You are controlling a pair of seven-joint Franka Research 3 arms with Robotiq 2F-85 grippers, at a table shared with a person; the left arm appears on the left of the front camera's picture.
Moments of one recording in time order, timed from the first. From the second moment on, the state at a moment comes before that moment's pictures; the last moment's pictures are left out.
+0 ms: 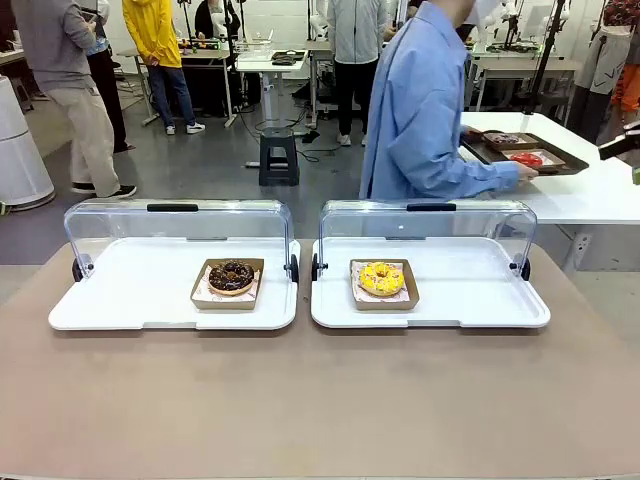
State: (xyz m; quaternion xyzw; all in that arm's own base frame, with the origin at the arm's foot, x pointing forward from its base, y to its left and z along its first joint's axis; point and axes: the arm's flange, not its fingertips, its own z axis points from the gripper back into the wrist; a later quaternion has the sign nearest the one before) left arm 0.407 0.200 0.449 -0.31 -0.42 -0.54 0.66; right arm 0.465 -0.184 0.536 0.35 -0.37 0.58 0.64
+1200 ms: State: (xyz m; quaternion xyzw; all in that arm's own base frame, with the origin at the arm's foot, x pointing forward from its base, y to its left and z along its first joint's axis) left arm 0.407 0.200 0.449 -0.31 -0.42 -0.54 0.66; right arm 0.468 -0.183 0.489 0.33 -0.39 0.54 0.67
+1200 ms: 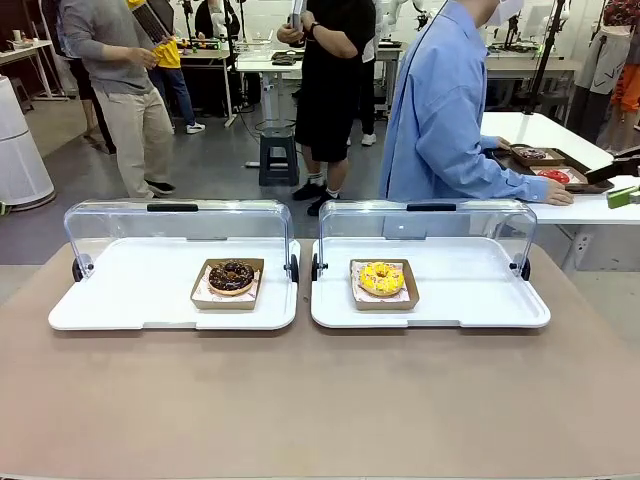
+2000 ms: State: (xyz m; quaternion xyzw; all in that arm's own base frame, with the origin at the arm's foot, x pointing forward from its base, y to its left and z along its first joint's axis) left arm 0.407 0.200 0.449 -0.31 -0.42 -0.54 0.66; right arm 0.469 -0.183 0.468 0.31 -0.42 0.53 0.67
